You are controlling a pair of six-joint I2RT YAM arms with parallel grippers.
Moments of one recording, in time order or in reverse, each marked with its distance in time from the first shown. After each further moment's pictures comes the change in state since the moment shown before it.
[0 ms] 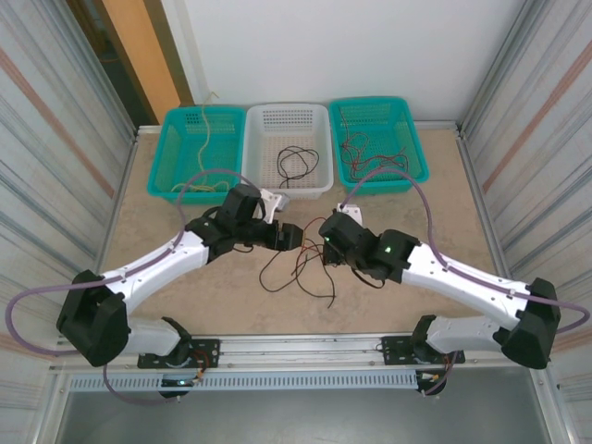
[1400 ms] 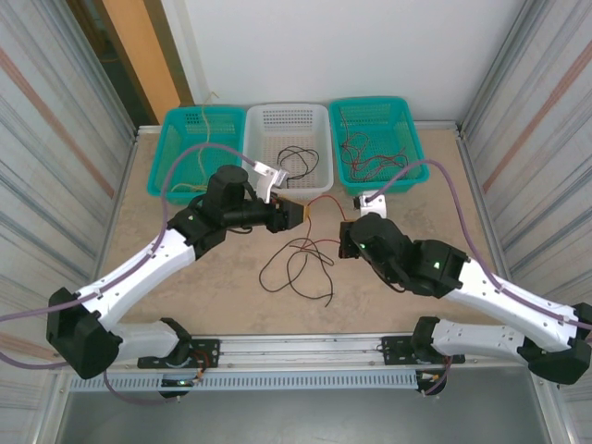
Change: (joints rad) left arm -0.010 -0.084 0.145 0.045 0.002 0.066; right arm 0.073 -0.218 0.079 0.005 0.185 -0.135
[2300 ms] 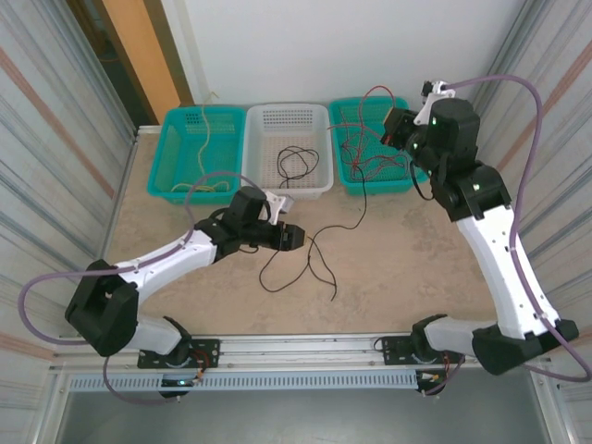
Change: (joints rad) left arm 0.000 0.157 -0.183 0.027 -0.020 -0.093; right arm -0.738 0.293 0.547 0.149 -0.458 -0.168
